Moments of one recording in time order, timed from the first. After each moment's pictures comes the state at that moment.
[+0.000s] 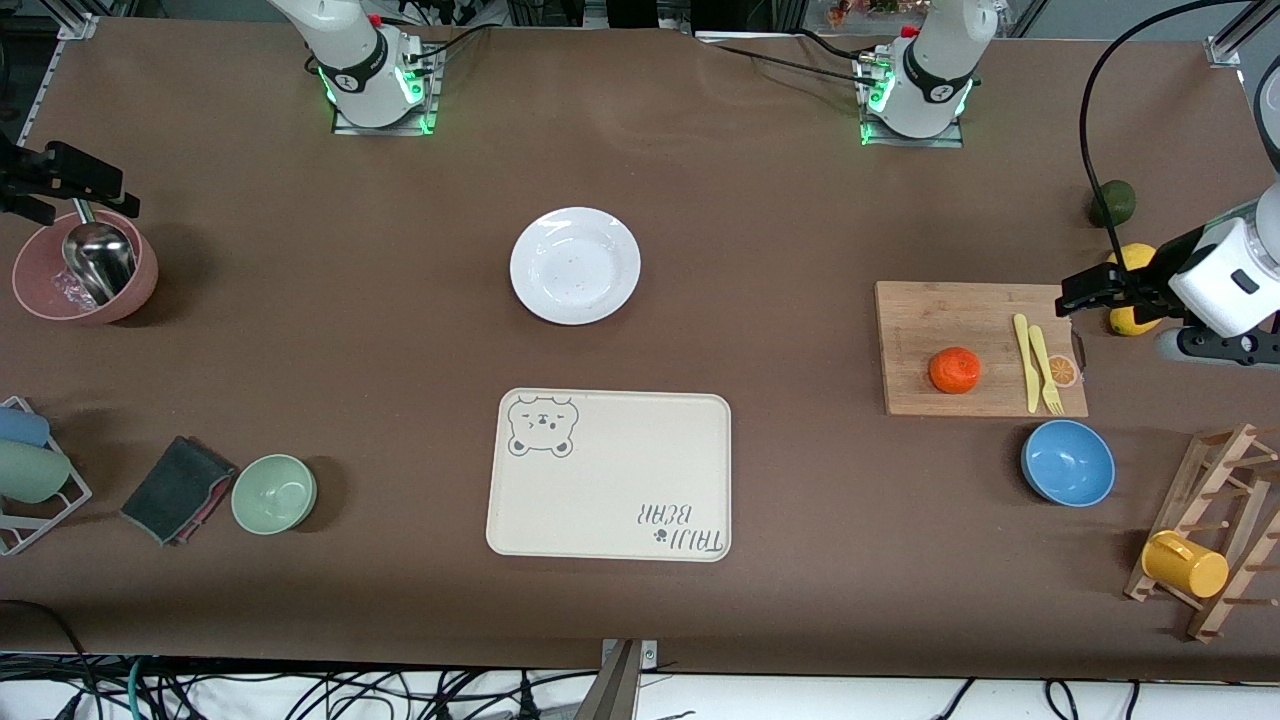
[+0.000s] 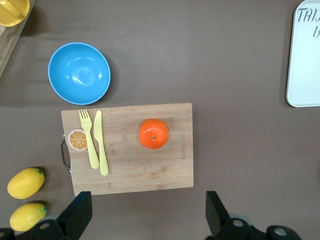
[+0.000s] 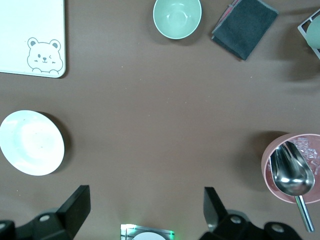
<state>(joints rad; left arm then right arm) 0.04 0.17 -0.01 -1.56 -0.06 1.62 0.09 -0.01 0.01 -0.09 -1.55 0.07 1.46 -0.17</state>
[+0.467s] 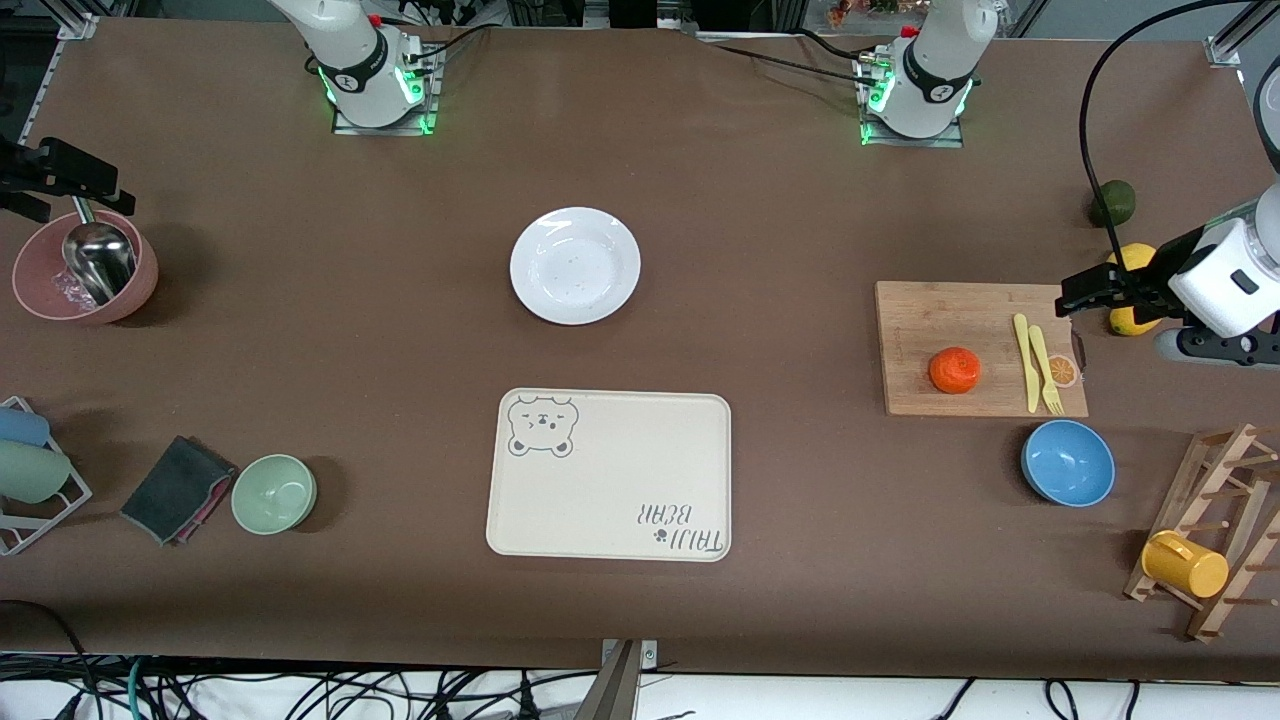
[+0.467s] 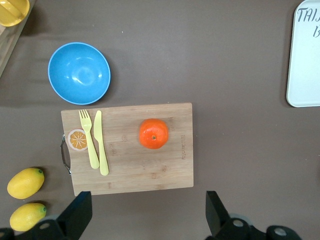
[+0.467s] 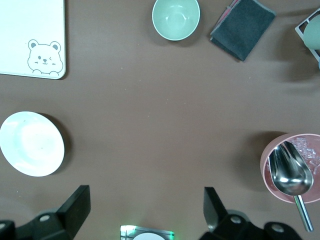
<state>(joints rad) 0.04 0.17 -0.01 -1.56 -0.06 1.62 0.09 -0.01 0.00 -0.10 -1.55 0.07 1.46 -0.17</state>
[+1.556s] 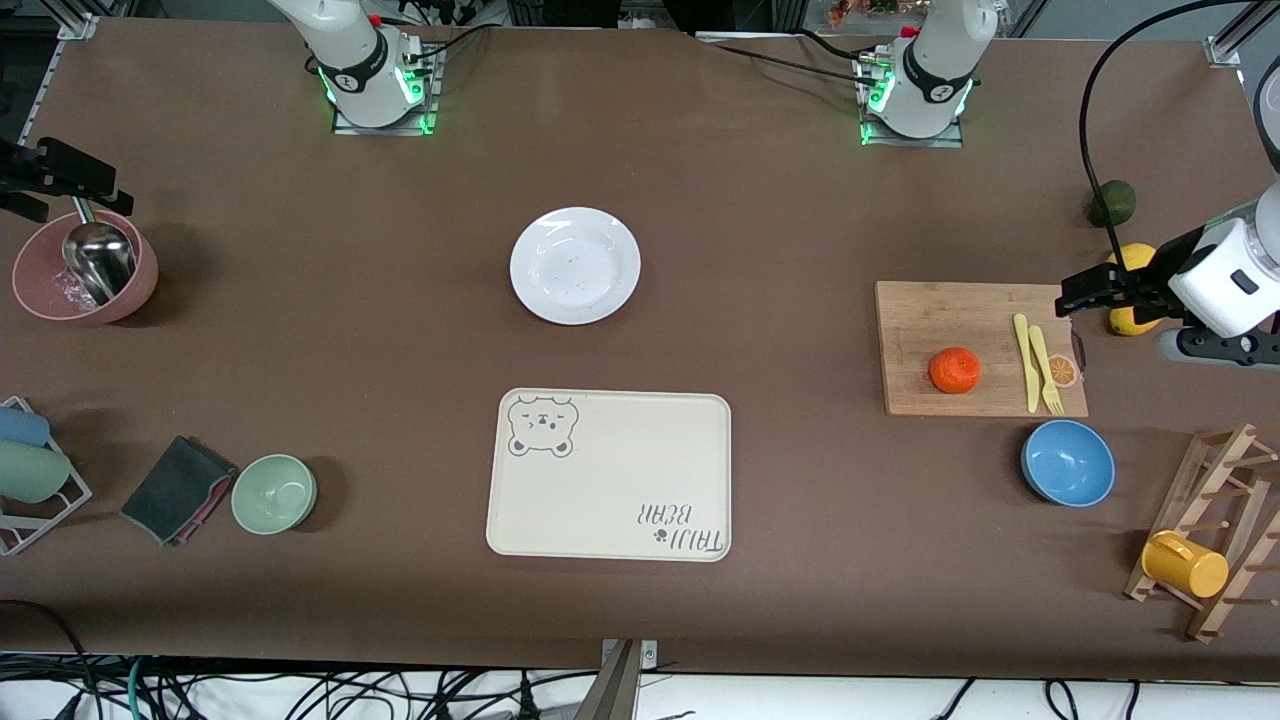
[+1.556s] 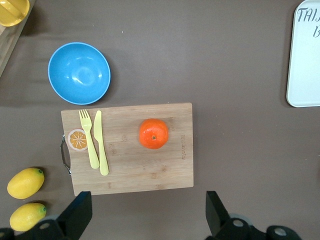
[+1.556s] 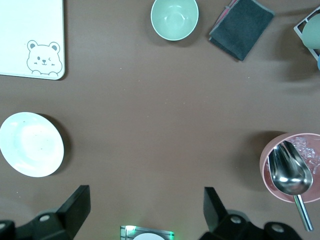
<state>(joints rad) 0.04 0.17 -0.01 -1.56 -0.06 1.62 0.09 -0.01 0.00 -0.10 -1.55 0.07 1.46 -0.17</state>
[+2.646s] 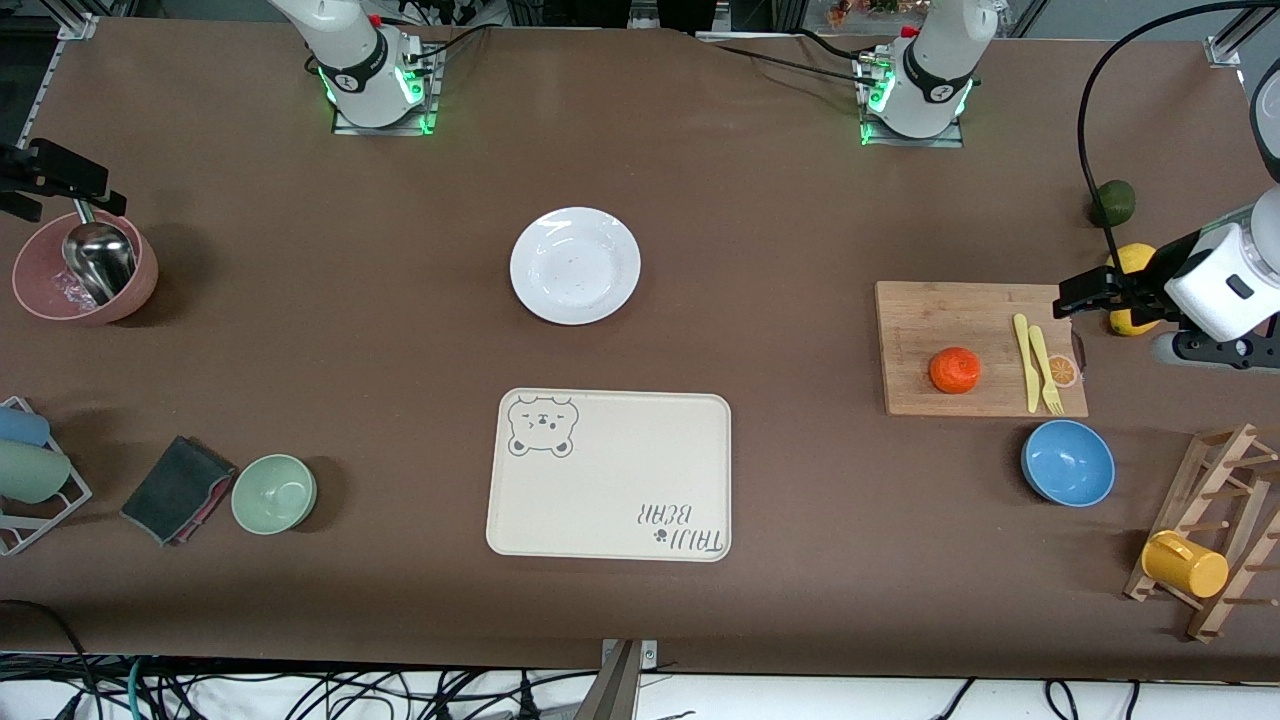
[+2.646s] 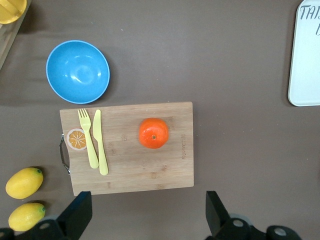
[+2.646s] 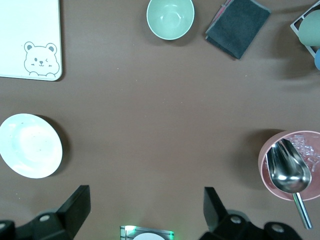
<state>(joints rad) 0.04 0.18 -0.01 -1.56 -0.06 1.62 0.09 -0.01 0.00 -0.11 -1.55 0.07 1.46 -0.17</state>
